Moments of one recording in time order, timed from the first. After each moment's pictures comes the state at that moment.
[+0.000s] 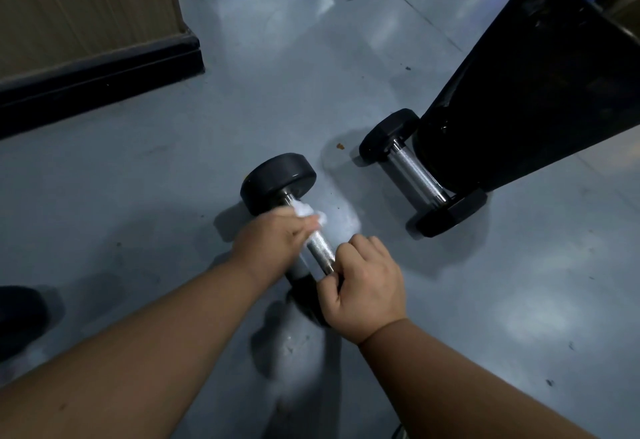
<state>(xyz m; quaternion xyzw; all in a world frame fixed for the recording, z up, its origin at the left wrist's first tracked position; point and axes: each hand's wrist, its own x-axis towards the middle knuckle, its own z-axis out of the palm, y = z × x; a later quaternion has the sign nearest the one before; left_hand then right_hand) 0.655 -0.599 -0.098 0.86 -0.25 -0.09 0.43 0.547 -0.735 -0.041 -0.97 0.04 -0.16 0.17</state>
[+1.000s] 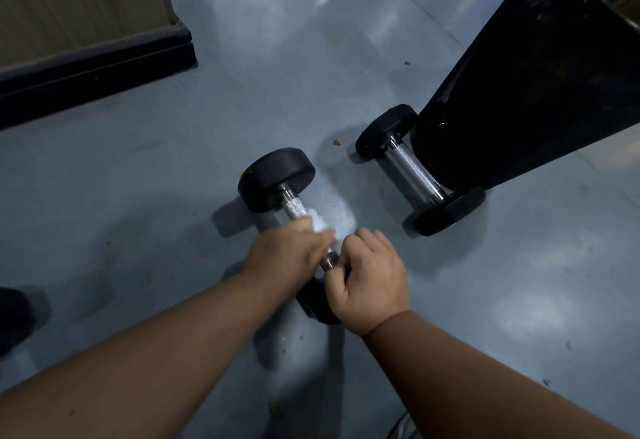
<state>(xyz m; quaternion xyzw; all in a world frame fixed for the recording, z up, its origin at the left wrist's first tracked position) 0.633 -0.620 -0.098 0.89 -0.31 -0.05 0.32 0.554 -0.752 -0.044 -0.96 0.04 -0.16 0.21</state>
